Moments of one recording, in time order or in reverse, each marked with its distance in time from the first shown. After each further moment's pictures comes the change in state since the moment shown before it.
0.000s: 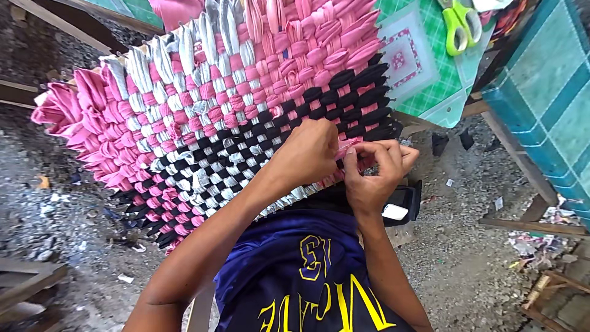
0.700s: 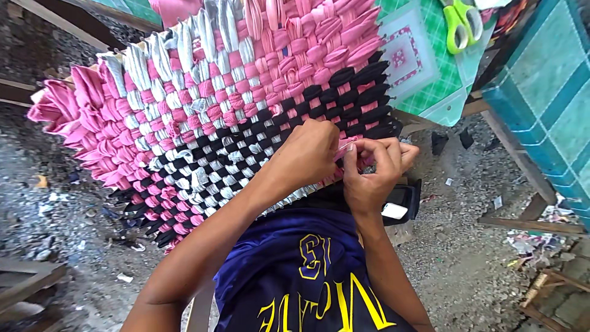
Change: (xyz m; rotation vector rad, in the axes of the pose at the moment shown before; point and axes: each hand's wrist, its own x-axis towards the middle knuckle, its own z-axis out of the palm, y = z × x) left_hand -0.002 -0.001 0.004 0.073 0.020 0.064; right_hand 0.001 -0.007 0.000 -0.025 -0.001 -0.006
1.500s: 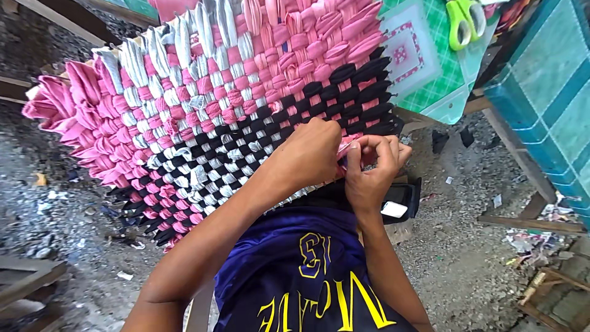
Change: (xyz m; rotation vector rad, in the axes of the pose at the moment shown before) left_hand -0.001 0.009 -0.007 0.074 -0.079 0.035; right_hand -0.004 0.006 0.000 0.074 -0.102 0.107
